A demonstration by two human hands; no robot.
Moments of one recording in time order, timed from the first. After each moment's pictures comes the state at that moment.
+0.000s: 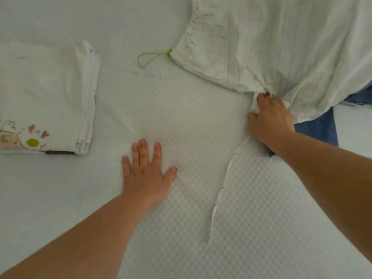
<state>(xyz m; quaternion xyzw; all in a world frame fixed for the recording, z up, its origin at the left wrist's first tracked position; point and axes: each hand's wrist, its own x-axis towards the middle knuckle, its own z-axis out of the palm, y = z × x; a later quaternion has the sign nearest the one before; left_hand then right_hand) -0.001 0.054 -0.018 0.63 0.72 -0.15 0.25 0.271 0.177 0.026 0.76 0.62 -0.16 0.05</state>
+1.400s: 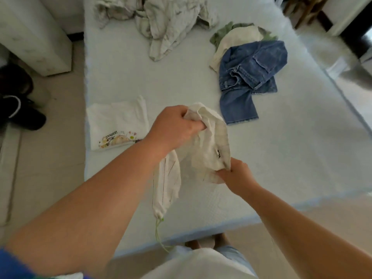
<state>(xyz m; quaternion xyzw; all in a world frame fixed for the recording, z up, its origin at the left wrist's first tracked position) -0.016 -0.078 0.467 0.66 0.55 0.19 0.47 0.144 -0.181 0.355 0.74 0.47 -0.44 -0.17</state>
